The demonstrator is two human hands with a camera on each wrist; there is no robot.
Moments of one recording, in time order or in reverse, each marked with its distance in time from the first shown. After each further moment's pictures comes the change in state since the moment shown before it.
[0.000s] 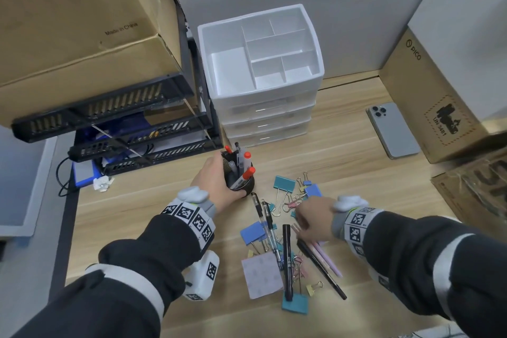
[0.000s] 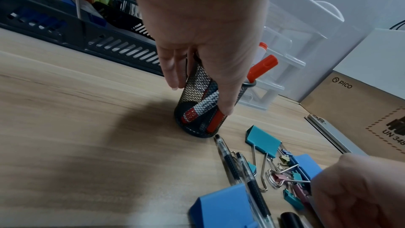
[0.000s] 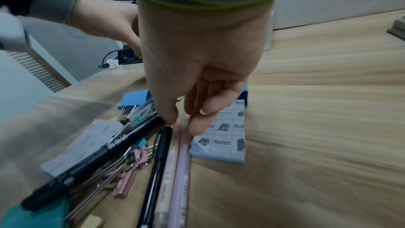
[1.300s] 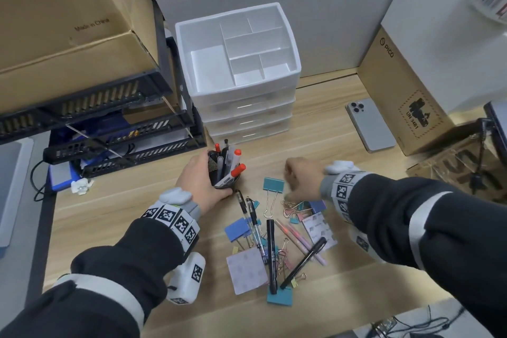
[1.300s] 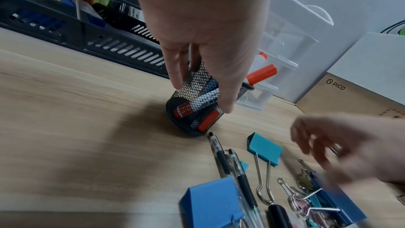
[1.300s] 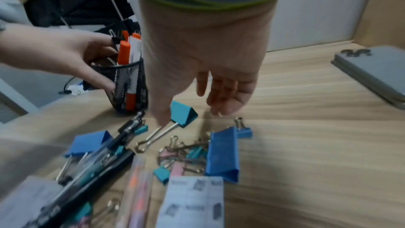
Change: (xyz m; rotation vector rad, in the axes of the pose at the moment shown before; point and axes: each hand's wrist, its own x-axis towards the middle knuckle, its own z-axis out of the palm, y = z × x) left_hand -0.003 0.002 0.009 0.006 0.059 0.033; right_hand 0.008 0.027 -0.047 0.262 0.173 0.137
